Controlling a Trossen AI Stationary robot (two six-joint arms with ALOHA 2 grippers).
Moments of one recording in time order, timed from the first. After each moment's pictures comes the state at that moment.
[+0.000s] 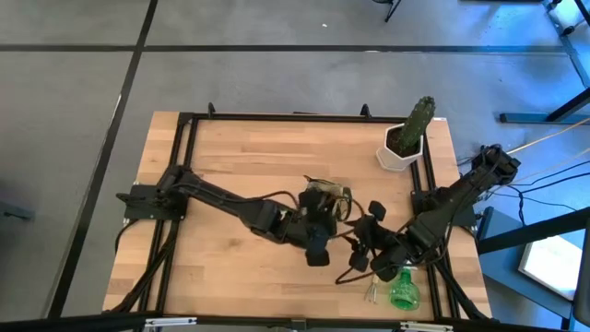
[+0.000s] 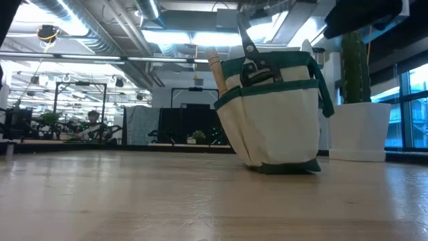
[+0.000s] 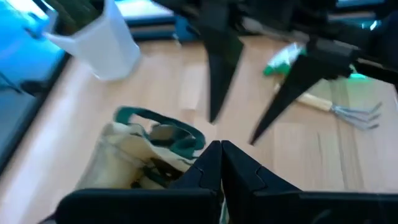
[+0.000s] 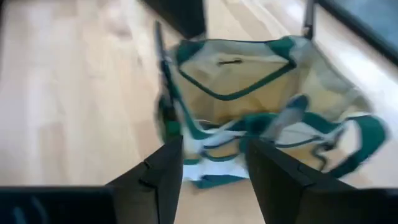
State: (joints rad) left arm -0.34 2.04 1.99 -0.73 -0.52 -0.24; right arm 0.74 1.46 1.06 -0.68 0.81 0.90
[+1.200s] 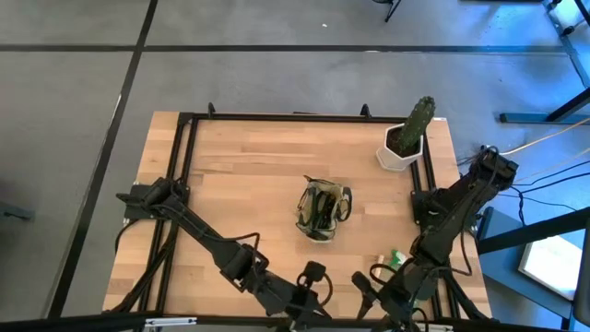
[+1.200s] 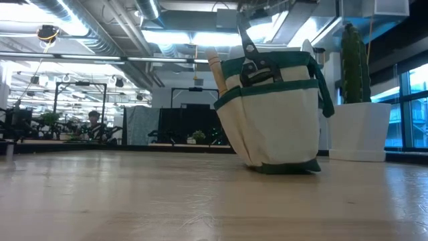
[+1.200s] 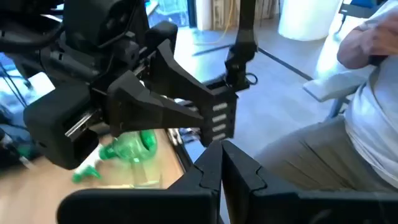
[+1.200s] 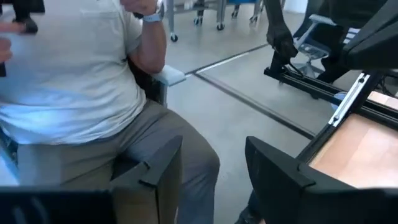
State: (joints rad) left arm -0.61 2.01 1.87 -0.18 -0.21 -0.03; right arm 0.91 1.51 0.96 0.28 0.06 -0.01
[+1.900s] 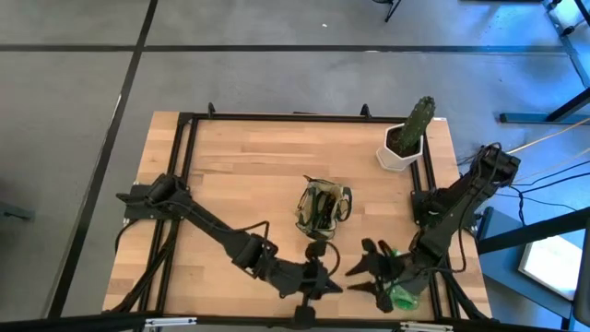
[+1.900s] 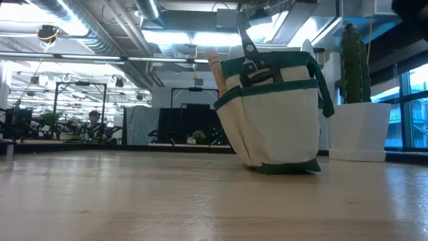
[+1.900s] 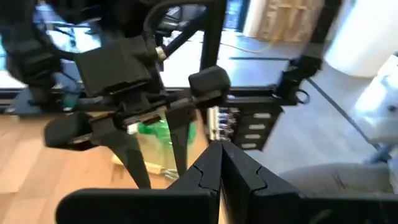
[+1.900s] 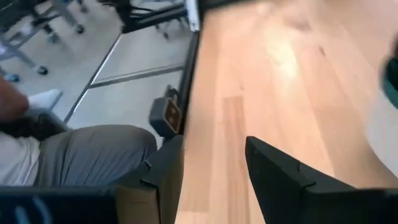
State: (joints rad) left arm -0.54 2.01 1.78 -0.11 -0.31 -0.25; right arm 0.93 1.46 0.75 0.17 0.55 0.69
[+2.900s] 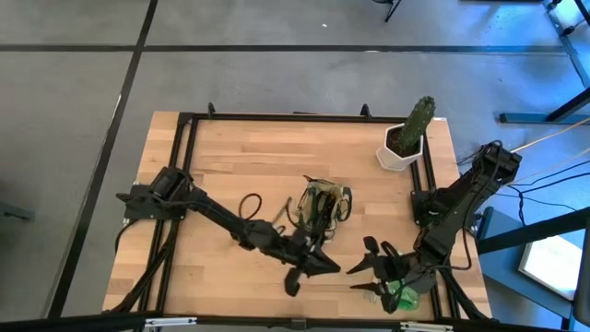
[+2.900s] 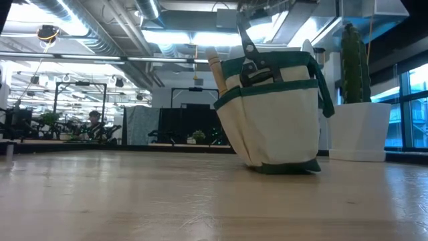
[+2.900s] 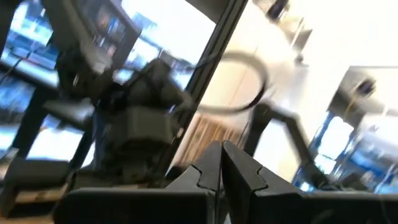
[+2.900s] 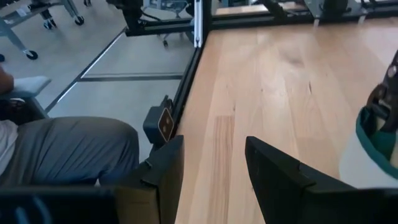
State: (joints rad) left arm -0.41 2.00 1.25 1.10 -0.08 -0.44; right arm 0.95 1.42 0.75 0.18 0.61 0.49
